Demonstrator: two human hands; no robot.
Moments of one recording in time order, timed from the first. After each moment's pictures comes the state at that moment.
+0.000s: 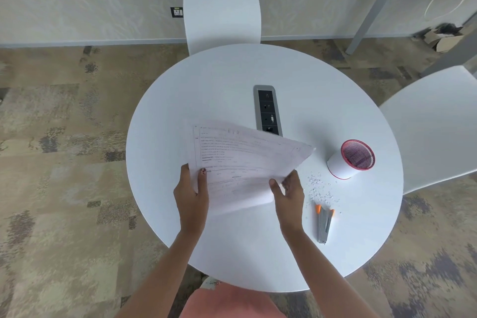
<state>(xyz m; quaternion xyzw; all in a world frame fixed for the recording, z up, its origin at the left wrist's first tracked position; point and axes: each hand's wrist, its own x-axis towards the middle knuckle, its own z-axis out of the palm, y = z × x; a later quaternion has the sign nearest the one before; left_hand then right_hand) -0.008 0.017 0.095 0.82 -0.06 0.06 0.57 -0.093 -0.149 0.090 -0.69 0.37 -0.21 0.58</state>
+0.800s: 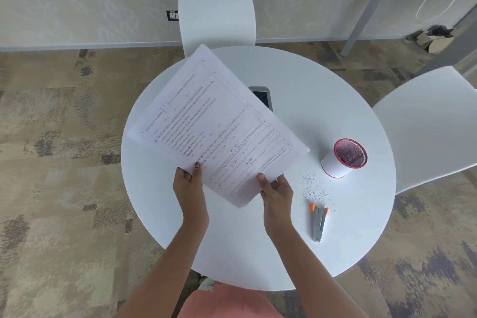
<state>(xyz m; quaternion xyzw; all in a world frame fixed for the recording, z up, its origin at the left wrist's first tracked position) -0.006 -0.003 0.107 0.60 0.14 -0.06 0.79 -0.088 -0.134 0.101 -0.44 0.34 -0.23 0.80</state>
